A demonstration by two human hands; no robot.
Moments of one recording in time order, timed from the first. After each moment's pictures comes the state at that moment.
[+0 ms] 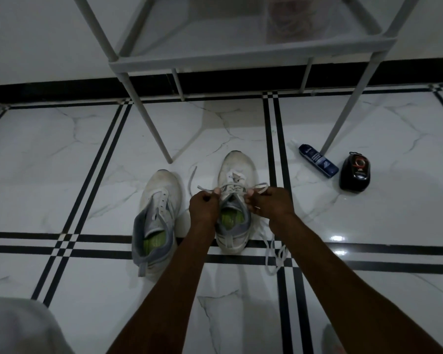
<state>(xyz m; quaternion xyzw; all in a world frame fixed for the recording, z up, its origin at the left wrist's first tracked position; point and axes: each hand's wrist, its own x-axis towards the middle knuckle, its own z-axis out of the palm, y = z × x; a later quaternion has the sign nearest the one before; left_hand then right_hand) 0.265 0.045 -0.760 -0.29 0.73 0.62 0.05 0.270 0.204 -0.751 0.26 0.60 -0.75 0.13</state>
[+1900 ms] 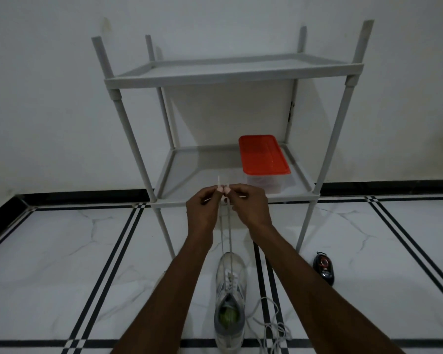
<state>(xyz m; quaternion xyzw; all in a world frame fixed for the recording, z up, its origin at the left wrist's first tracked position) 0.190 0.063 -0.474 -0.01 0.66 0.74 -0.12 0.192 0.179 -0.463 0.00 0.75 -0.64 -0.15</state>
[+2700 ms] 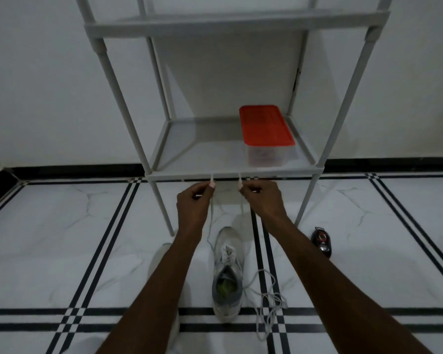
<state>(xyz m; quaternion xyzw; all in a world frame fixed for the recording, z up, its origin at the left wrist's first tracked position) 0.201 0.037 -0.536 -0.05 0.70 0.70 -0.11 0.205 0.209 -0.520 0.08 0.80 -0.58 -0.11</state>
